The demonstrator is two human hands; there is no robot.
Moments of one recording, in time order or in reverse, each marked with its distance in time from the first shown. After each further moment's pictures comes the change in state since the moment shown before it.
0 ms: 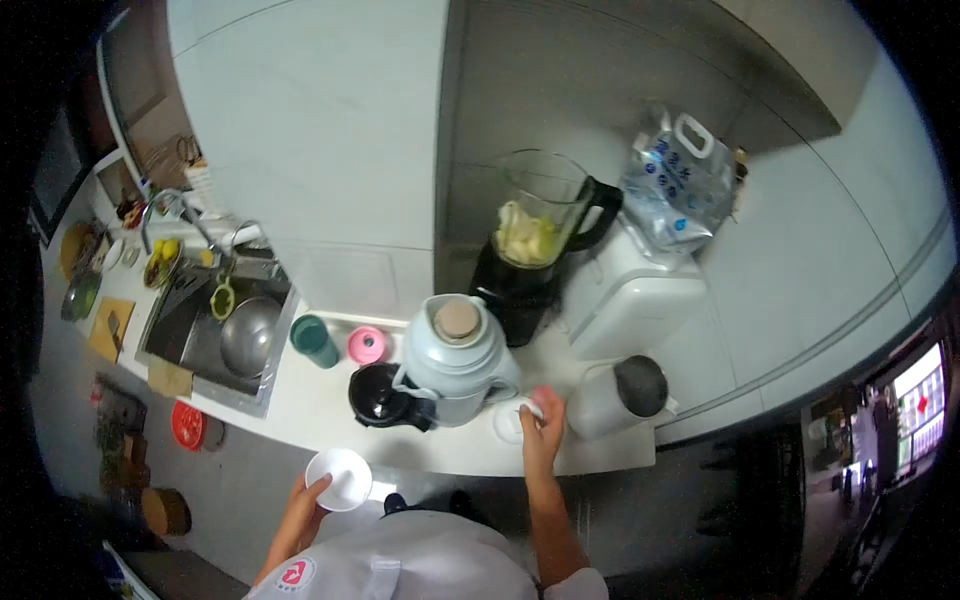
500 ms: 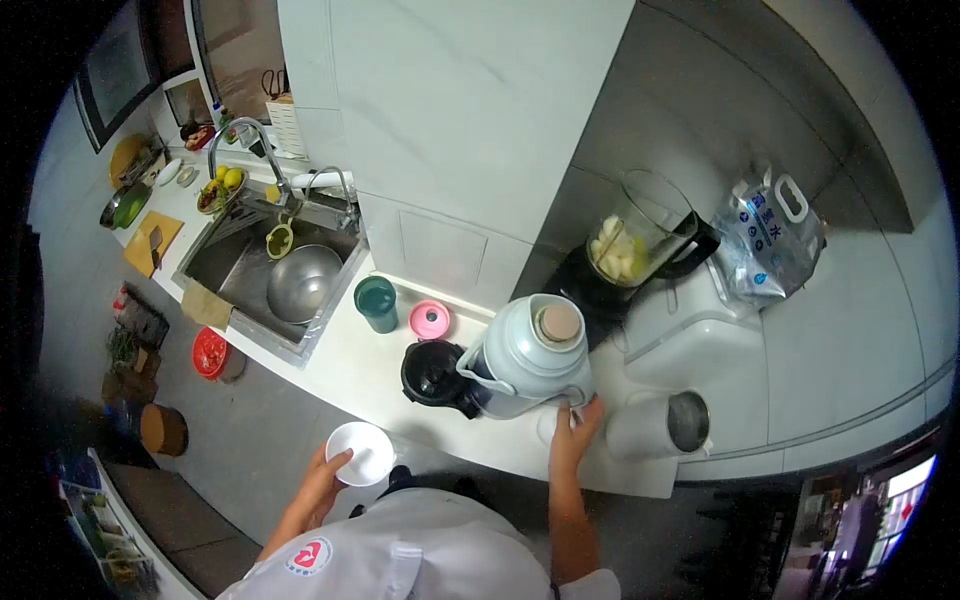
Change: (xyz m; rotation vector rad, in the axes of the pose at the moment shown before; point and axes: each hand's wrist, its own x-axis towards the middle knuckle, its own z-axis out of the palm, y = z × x) left_hand 0.001 -0.020 -0.030 -0.098 0.083 0.040; right_hand 0.008 0.035 0.029 -0.254 0.015 -0.078
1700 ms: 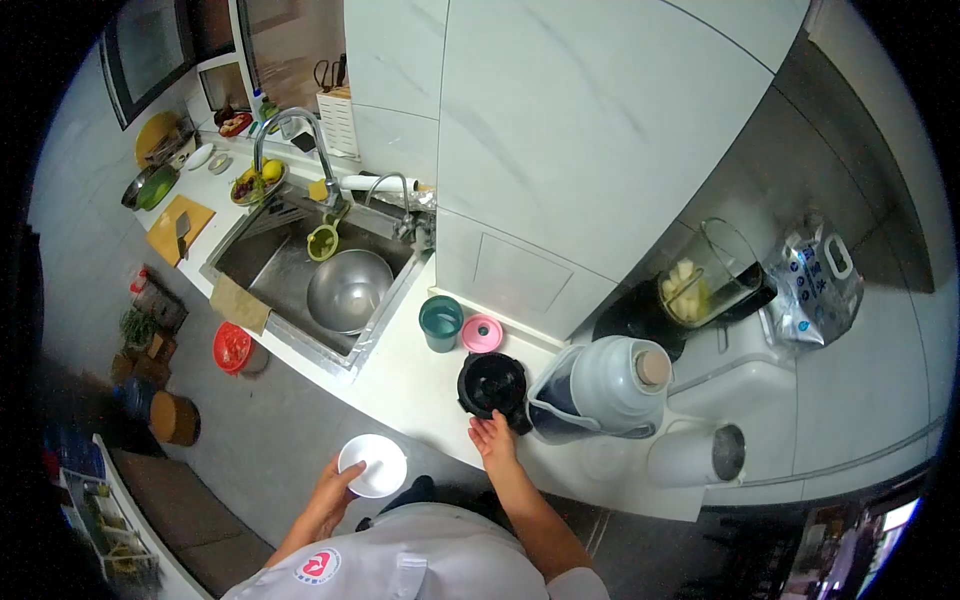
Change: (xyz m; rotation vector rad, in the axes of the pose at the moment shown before) left_hand 0.015 0.025 -0.085 -0.051 0.045 -0.032; right_hand -0.112 0.044 0.187 0.576 -0.326 1.188
